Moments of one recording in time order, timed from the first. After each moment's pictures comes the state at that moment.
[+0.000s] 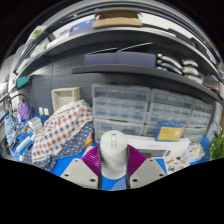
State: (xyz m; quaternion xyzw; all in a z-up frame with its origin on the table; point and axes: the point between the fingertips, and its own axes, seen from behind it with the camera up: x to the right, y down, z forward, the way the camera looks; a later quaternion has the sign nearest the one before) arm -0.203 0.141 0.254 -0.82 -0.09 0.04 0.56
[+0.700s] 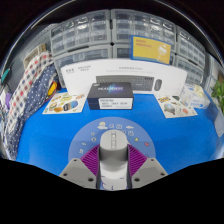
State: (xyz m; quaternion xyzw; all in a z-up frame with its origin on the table) arm -0.074 0.102 -0.008 -0.93 -0.01 0.02 0.37
